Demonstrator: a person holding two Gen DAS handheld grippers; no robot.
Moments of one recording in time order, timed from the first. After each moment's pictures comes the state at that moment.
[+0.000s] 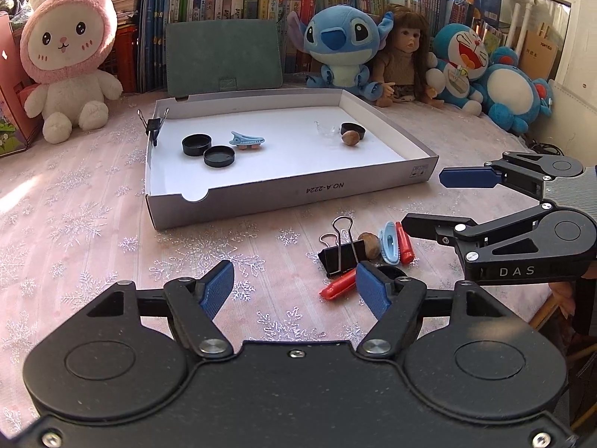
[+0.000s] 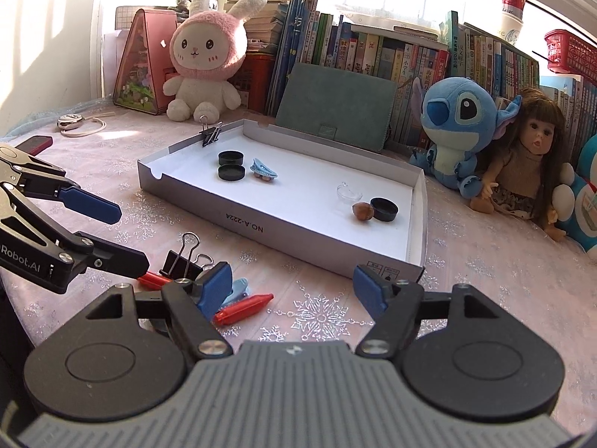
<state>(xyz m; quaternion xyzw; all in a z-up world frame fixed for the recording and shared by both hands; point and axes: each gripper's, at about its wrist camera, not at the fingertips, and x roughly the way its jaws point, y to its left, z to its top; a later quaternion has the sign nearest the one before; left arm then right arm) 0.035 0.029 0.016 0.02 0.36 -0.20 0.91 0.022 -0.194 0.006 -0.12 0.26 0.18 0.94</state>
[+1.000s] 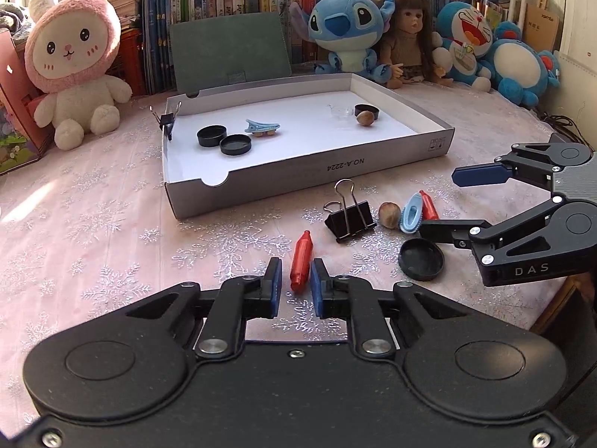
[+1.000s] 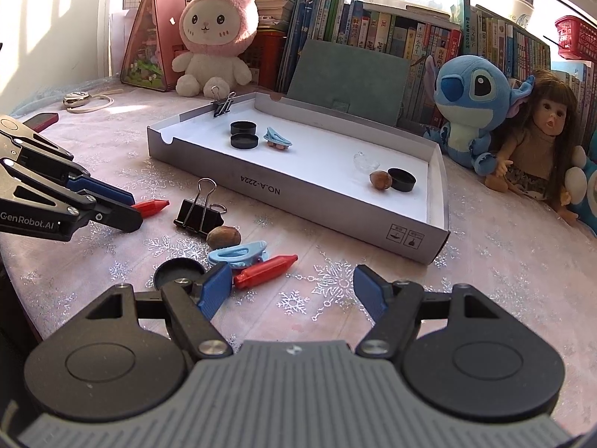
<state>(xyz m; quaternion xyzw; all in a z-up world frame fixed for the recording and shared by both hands) 0.029 0.036 0.003 0.07 0.35 -0.17 0.92 0.020 -0.189 -0.015 -0.13 0.28 0.18 0.93</state>
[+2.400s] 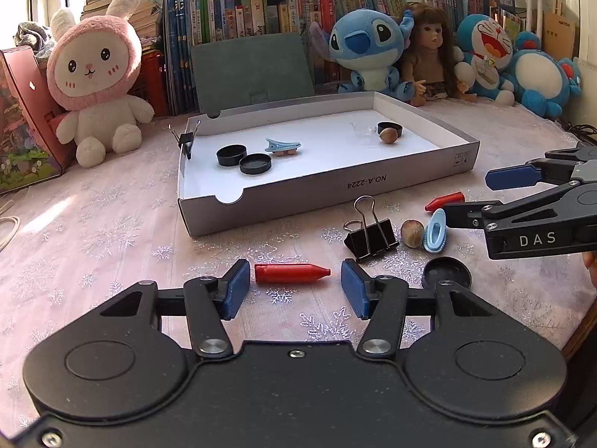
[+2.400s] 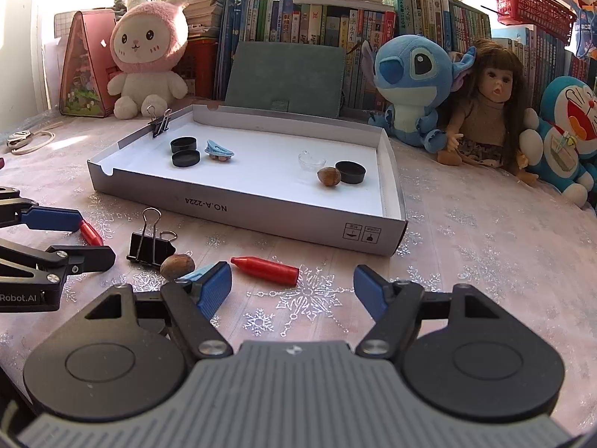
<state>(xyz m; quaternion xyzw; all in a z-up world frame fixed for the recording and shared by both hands) 0.029 0.025 -0.009 0.08 0.30 -0.13 0.94 0.033 -0.190 -0.014 -0.07 0.28 0.09 0.95</state>
